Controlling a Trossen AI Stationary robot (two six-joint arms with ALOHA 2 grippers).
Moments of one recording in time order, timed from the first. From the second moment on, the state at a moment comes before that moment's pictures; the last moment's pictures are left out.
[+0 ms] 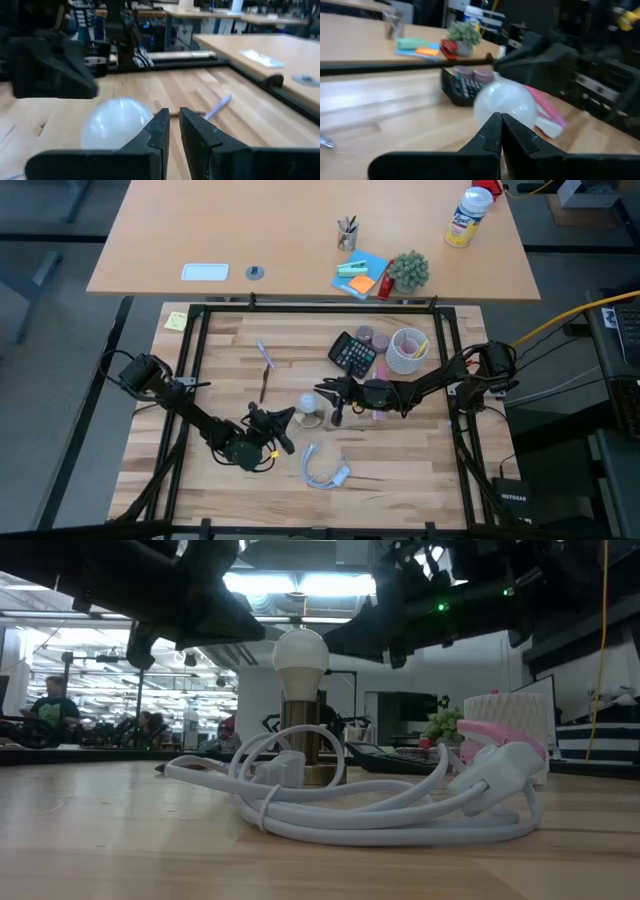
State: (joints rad) left arm -0.60 1.76 0.70 0.68 -1.36 -0.66; right arm 0.13 1.74 0.70 0.92 0.35 0.03
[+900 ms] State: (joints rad) left arm -0.49 1.76 0.70 0.58 -1.30 -0.70; right arm 0.27 1.75 0.70 0.82 0.39 0.02
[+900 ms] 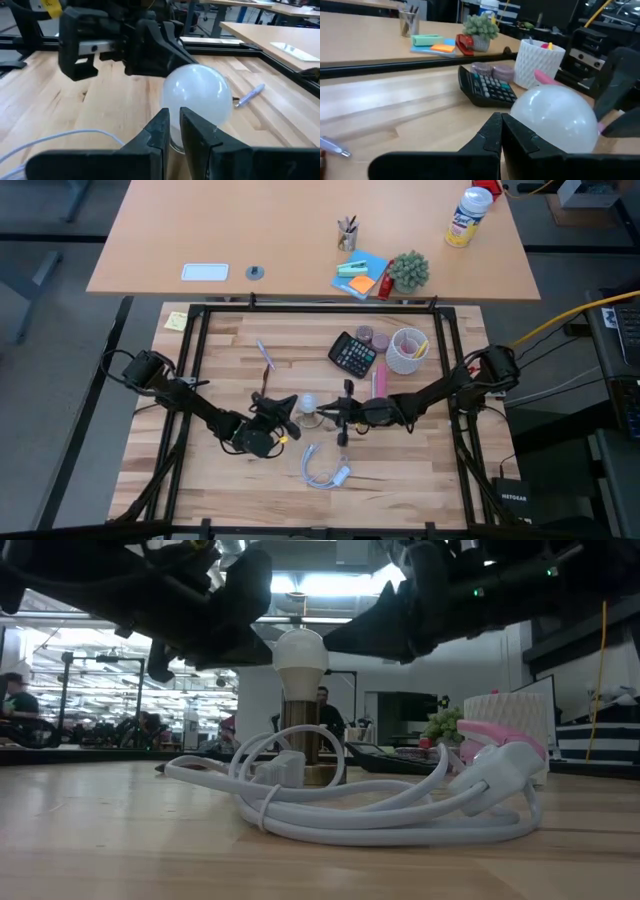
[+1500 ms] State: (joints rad) left arm -0.51 1.76 0.70 0.58 -1.27 -0.73; right arm 0.19 1.75 0.70 0.82 0.36 0.02
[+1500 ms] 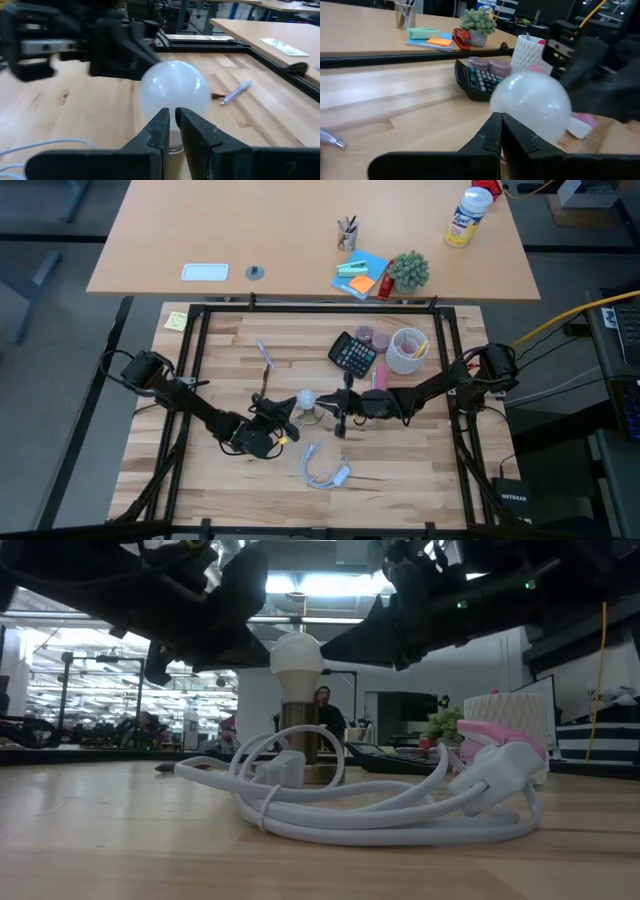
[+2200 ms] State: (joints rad) left arm -0.63 1.76 0.70 0.70 -1.40 -0.63; right arm 0.16 1.74 0.71 0.87 0.39 -0.03
